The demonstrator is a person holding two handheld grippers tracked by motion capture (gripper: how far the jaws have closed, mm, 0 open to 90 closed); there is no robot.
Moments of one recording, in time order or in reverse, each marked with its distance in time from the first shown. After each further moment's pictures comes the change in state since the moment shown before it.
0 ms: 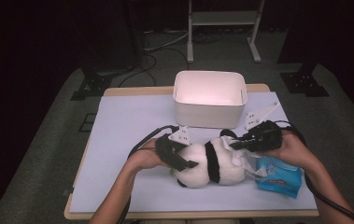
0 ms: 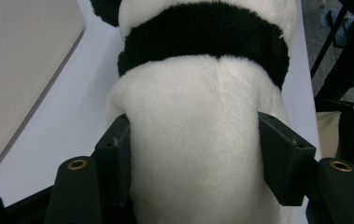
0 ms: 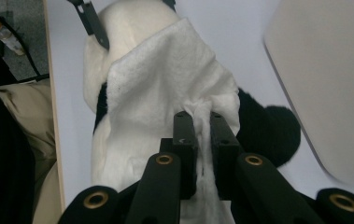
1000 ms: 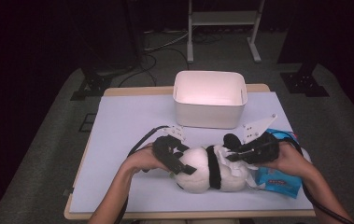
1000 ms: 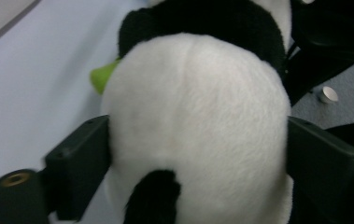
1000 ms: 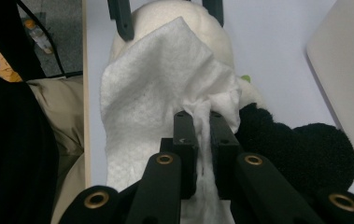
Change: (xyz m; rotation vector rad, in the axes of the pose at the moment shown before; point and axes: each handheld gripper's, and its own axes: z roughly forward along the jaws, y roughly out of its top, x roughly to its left) left arm 0.014 -0.019 0.007 -0.053 -0.195 -0.195; right arm 0.022 -0.012 0.010 -0.037 0.080 -0.047
